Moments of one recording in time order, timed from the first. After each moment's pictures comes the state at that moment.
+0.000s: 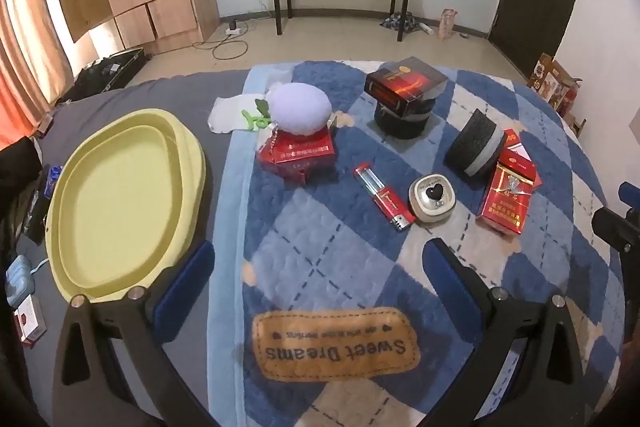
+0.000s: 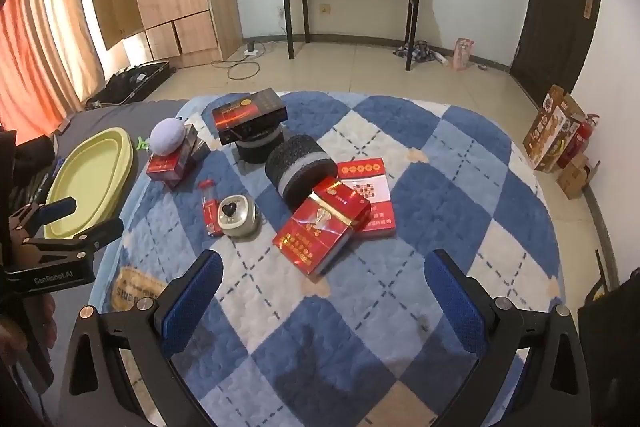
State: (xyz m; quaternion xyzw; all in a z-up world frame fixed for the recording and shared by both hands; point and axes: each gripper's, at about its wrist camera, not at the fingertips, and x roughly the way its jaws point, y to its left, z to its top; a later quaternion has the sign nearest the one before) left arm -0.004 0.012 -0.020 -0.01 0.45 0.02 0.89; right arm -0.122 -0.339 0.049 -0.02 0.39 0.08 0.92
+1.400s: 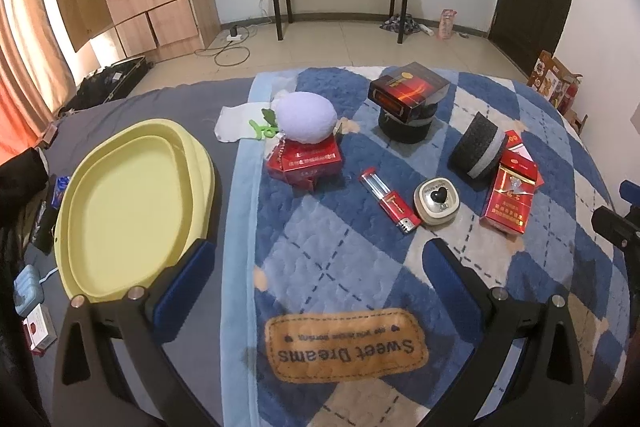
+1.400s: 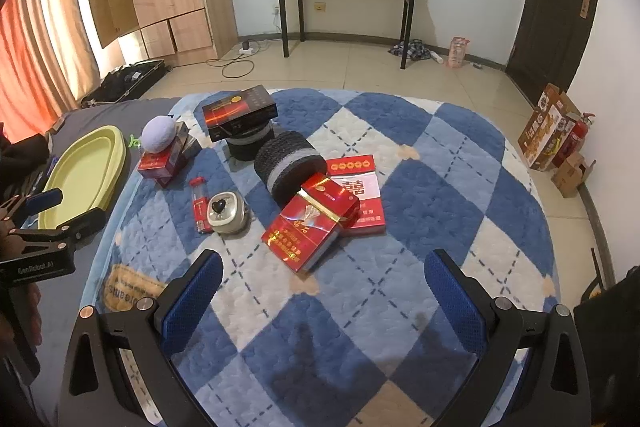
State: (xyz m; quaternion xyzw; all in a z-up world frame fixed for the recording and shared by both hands) left arm -0.004 0.016 -0.014 0.00 0.44 0.02 0.90; right arm -0.120 -0.342 0.049 -0.03 0.39 0.08 0.92
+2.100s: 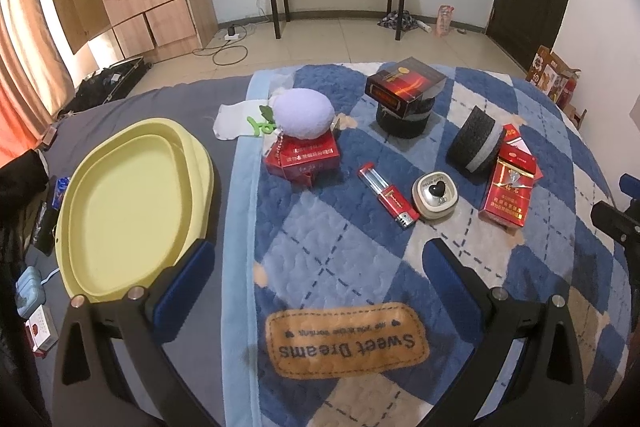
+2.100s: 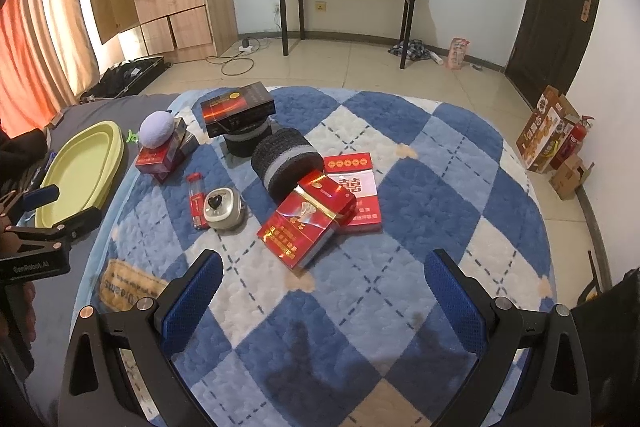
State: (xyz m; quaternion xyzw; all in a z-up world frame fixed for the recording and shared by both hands) left arm -0.007 0.014 -0.015 0.01 0.45 0.02 0.89; right arm -0.122 -0.344 0.049 -0.04 0.39 0.07 0.92
